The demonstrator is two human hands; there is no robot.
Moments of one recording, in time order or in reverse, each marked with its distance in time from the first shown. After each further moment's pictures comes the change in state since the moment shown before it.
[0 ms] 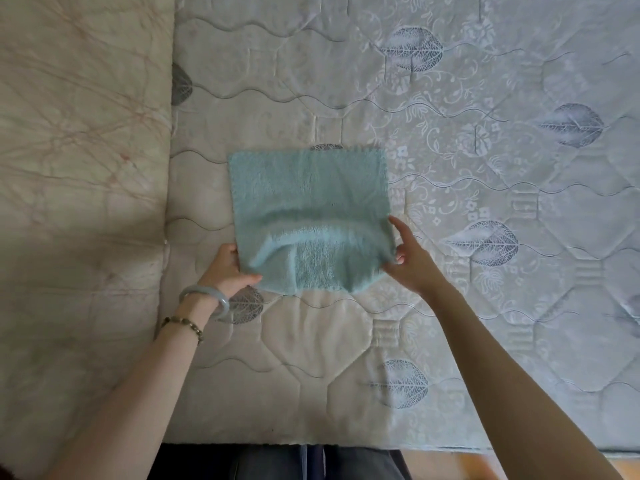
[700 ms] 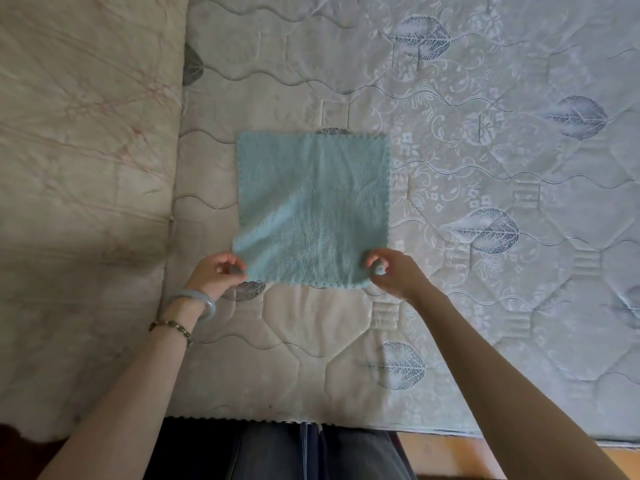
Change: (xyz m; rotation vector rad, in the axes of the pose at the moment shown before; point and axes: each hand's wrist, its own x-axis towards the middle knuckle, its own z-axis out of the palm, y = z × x) left_hand -0.029 -0.045 -0.009 -0.016 0.061 0.102; right_hand -0.021 0.010 0.032 -0.212 -0.122 -0.046
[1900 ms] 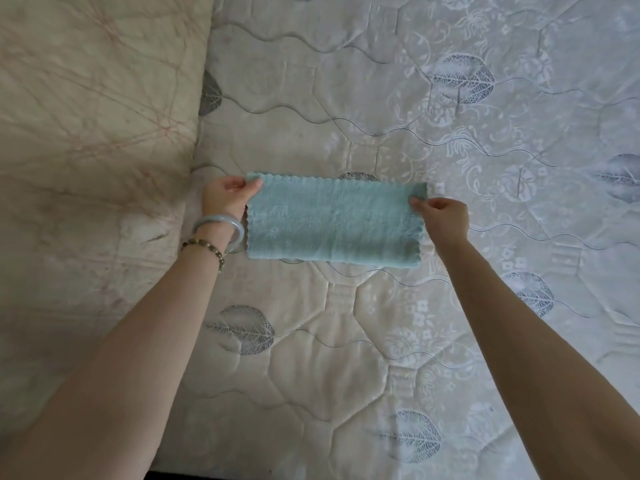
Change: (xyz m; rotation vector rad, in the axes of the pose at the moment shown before) left_hand 0.154 0.119 -0.029 -0.329 0.403 0.086; right_hand 0.141 -0.039 -0.097 0.440 0.542 0.260
